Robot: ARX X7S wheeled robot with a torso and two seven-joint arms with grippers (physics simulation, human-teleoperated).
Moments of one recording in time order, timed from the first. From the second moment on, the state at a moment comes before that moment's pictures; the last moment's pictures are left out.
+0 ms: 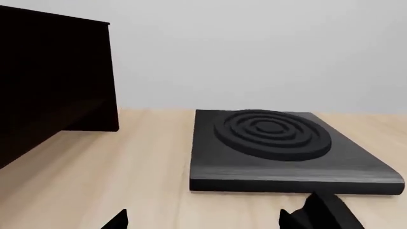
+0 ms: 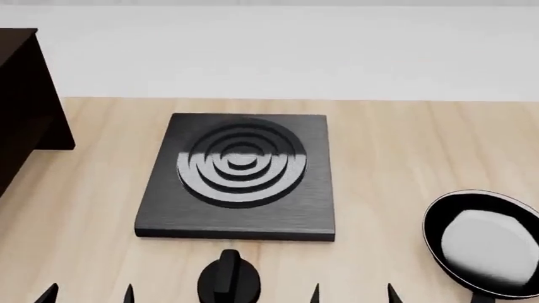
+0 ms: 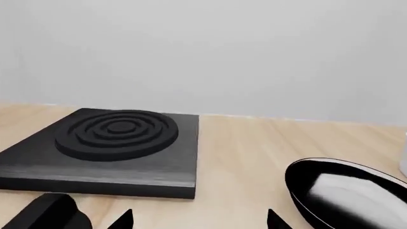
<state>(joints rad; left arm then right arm) -0.01 -0.14 0.16 -0.02 -0.16 0.05 -0.15 0.04 0.15 -0.18 0.01 0.08 -0.02 0.18</state>
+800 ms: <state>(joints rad) -0.02 -0.11 0.13 -0.03 -0.17 0.03 -0.11 0.05 0.12 -0.14 0.03 0.06 -0.02 0.15</state>
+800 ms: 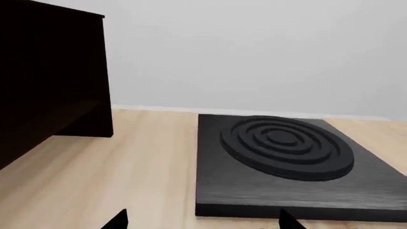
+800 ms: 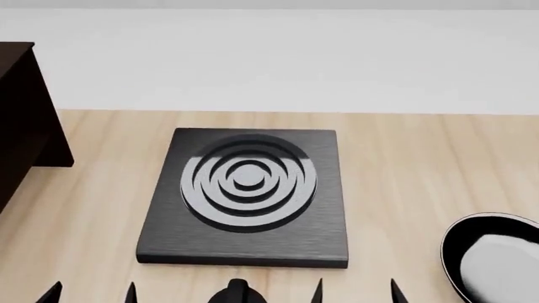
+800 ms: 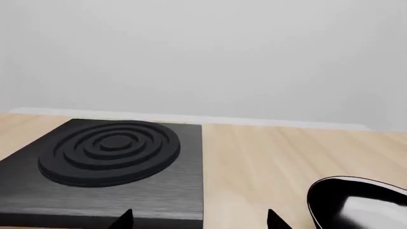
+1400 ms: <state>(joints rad) -0.13 -0.11 -0.01 0.62 -0.33 -0.69 -0.13 0.13 0.11 -0.05 -0.60 -0.05 0.62 0.05</state>
